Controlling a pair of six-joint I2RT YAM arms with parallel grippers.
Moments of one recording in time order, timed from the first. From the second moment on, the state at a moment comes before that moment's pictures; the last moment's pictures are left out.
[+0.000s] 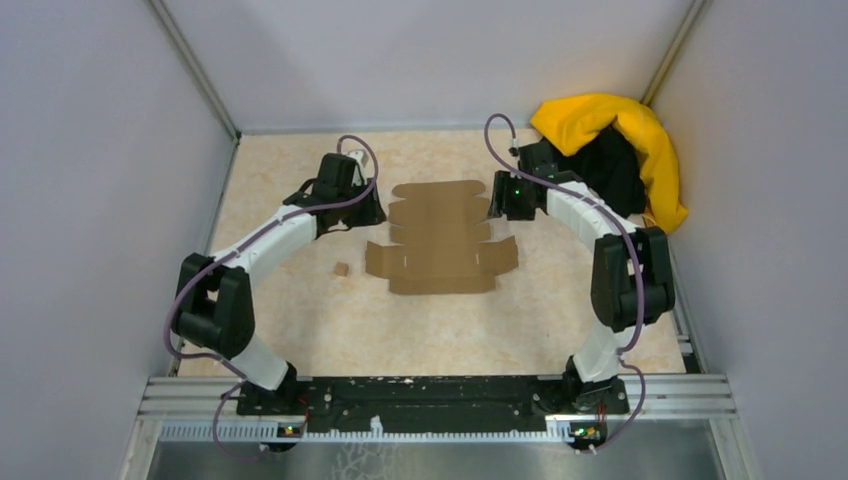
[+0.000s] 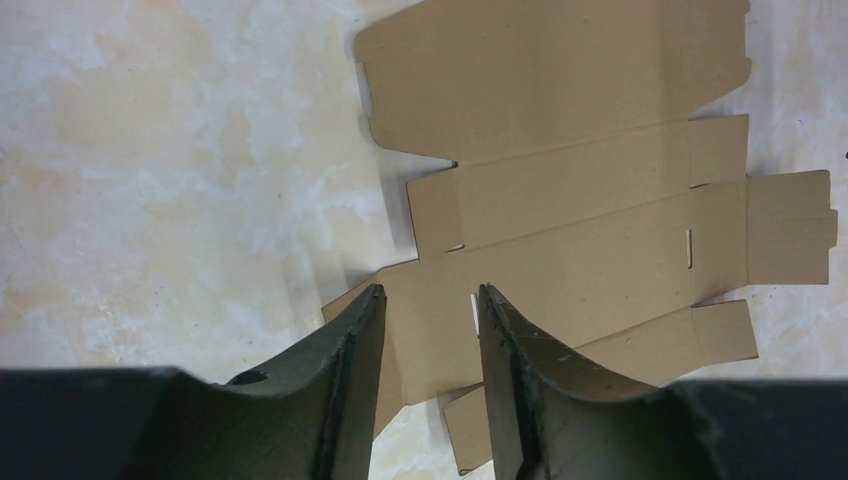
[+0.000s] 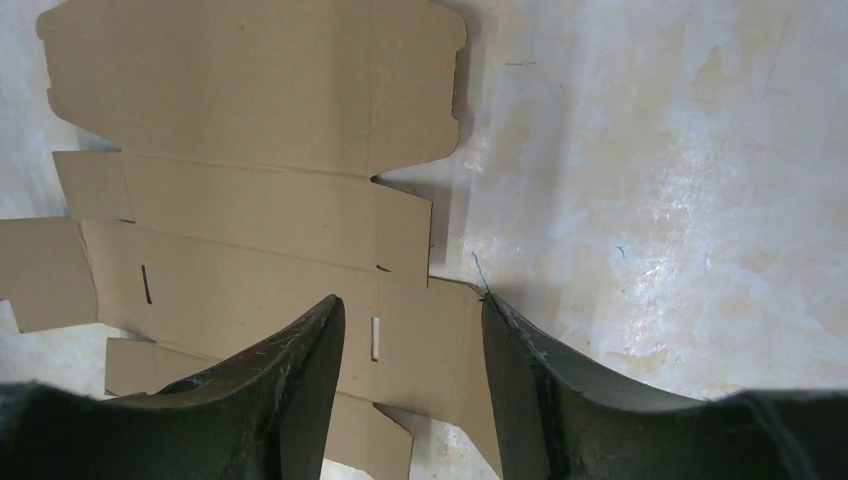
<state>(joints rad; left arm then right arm) -0.40 1.60 1.15 -0.32 0.07 -0.38 0.25 1.72 1.25 -0.46 -0.18 0.30</state>
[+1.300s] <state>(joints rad) -0.41 1.63 1.04 -0.31 0.15 -0.45 0.36 1.68 1.12 -0.45 -0.10 0.34</state>
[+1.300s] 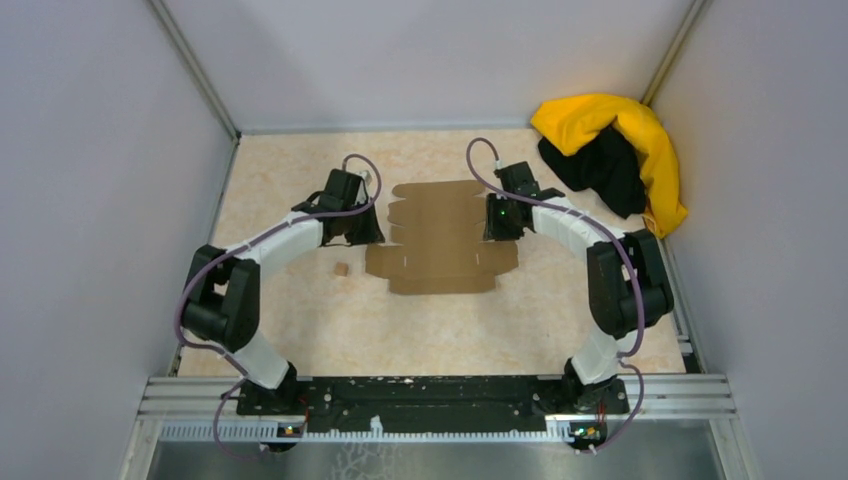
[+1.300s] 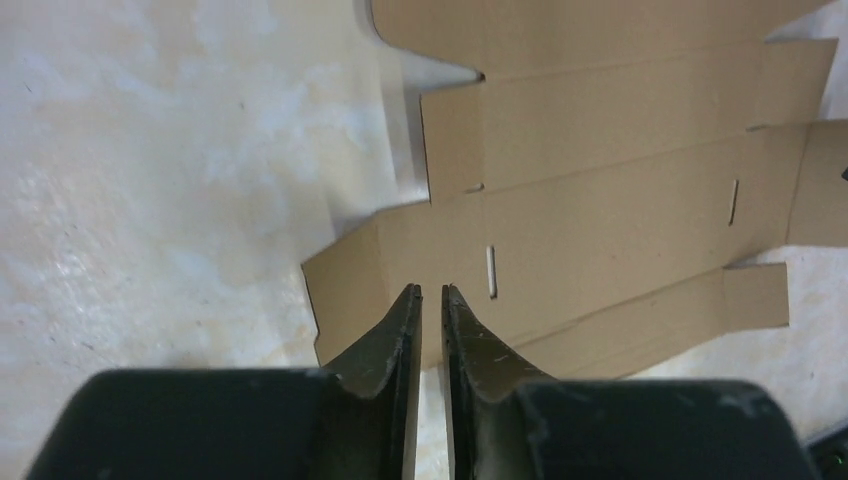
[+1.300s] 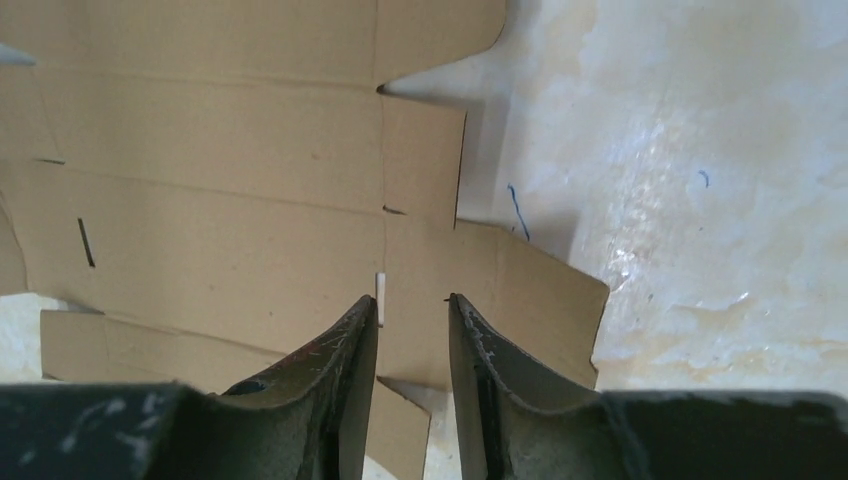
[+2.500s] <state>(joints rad) -0.40 1.90 1.24 -0.33 0.03 -0.43 0.29 1.90 1.26 -0.45 0.03 0.31</state>
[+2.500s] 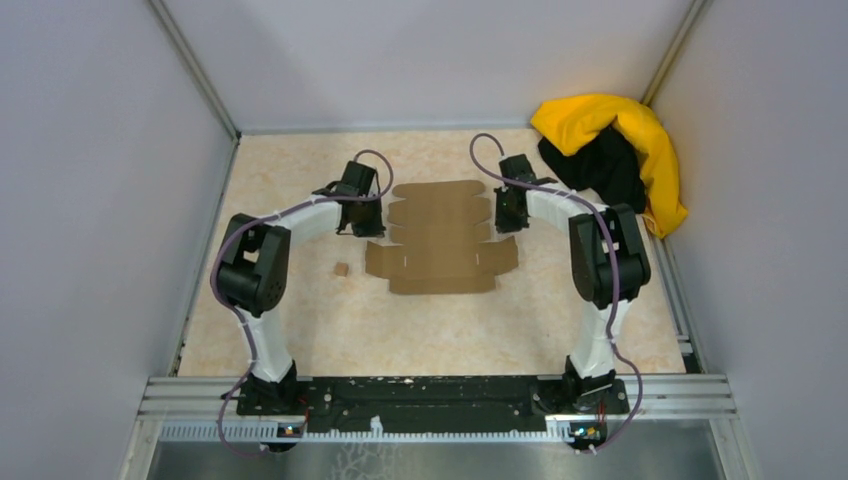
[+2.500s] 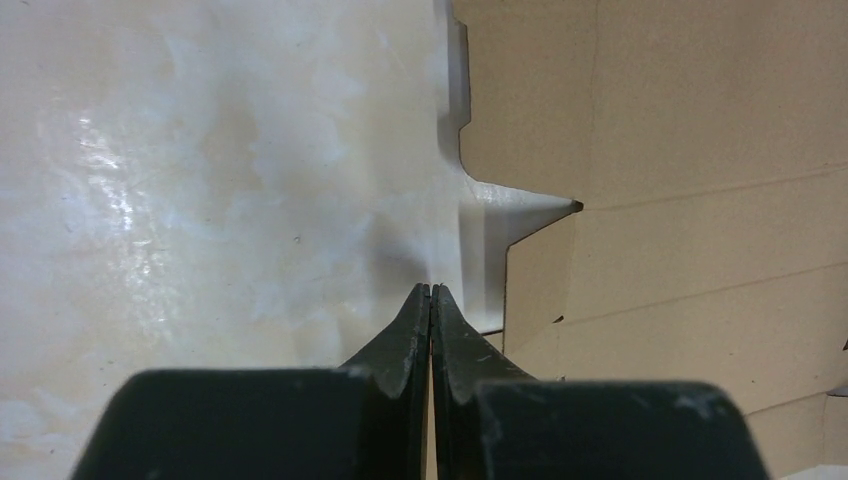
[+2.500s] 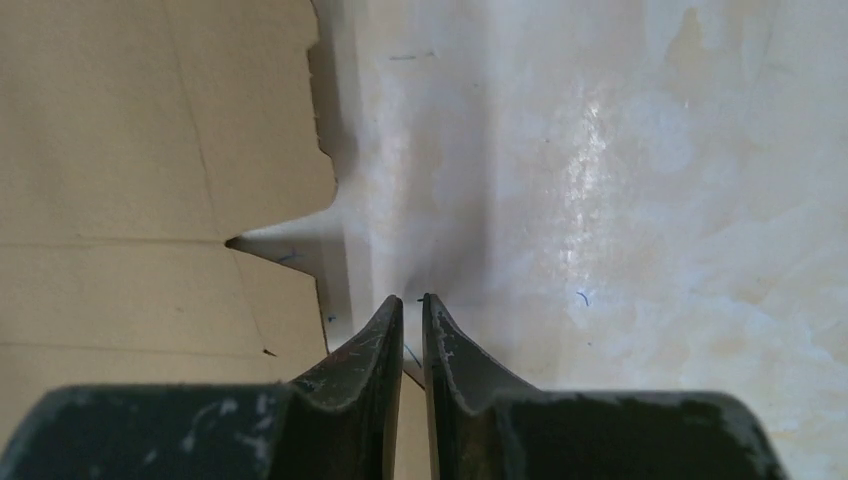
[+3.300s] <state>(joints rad) -0.46 1.91 1.27 -0.32 0.07 -0.45 0.36 1.93 1.30 -0.46 -0.01 0.31</state>
